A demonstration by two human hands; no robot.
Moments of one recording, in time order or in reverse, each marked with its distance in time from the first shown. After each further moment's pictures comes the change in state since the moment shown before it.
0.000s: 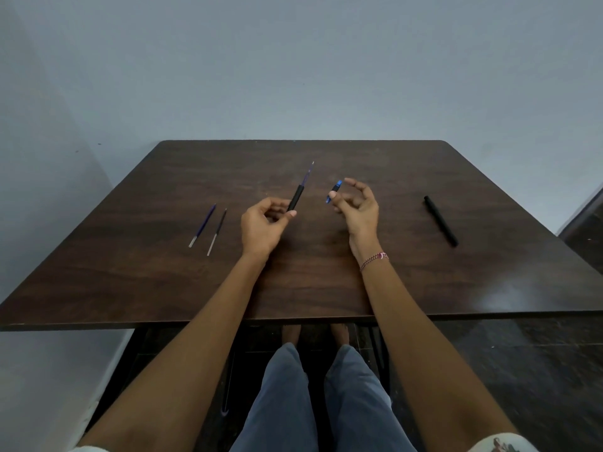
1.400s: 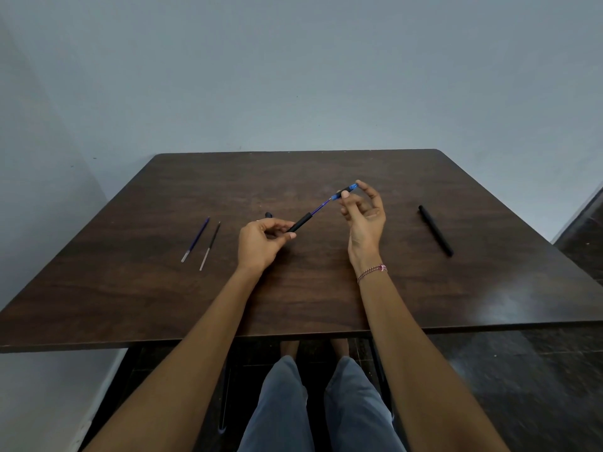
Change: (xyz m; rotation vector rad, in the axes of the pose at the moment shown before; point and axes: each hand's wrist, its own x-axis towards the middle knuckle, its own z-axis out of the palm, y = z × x) left_hand -0.002 0.004 0.000 0.149 -0.157 -0.019; right_hand 0.003 -0.011 -0.006 0.296 0.070 -0.068
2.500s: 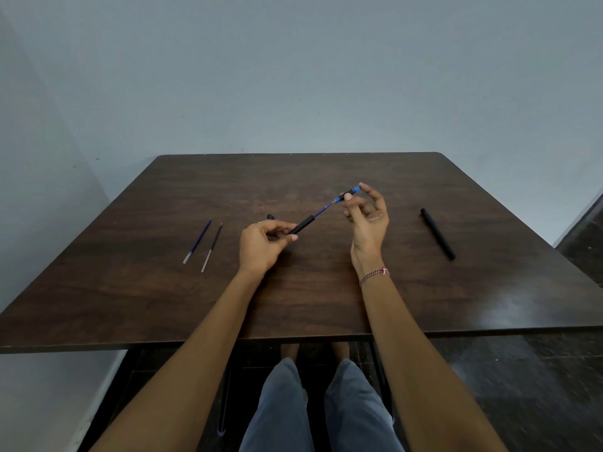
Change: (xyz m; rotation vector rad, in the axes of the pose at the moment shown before) left_hand 0.000 0.001 -0.001 0.000 0.016 0.009; right_hand 0.002 0.001 0.001 -0.045 0.010 -0.052
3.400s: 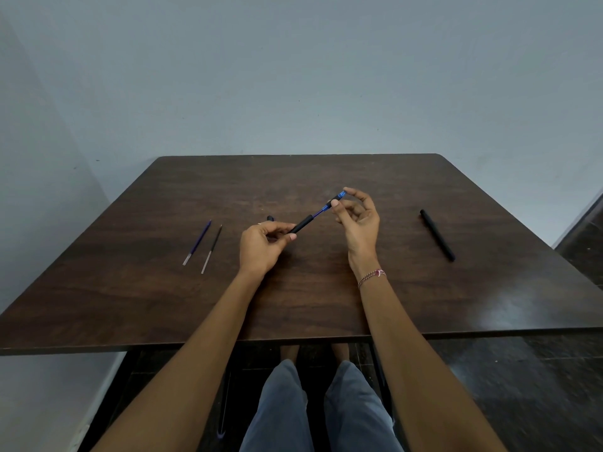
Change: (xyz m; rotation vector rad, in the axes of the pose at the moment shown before) left_hand 0.001 -0.002 0.000 0.030 0.019 0.013; right_hand -0.003 0.003 0.002 -0.169 -0.126 -0.020
